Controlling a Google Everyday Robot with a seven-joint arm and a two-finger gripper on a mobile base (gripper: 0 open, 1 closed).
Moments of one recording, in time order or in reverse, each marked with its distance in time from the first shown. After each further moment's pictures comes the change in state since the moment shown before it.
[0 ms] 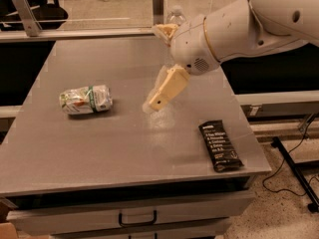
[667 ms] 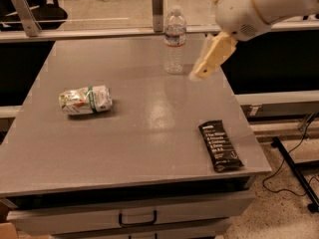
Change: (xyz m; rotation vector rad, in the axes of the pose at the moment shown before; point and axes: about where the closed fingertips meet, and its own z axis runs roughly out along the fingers) arm 0.035 -0.070 -0.094 0.219 0.255 -0.128
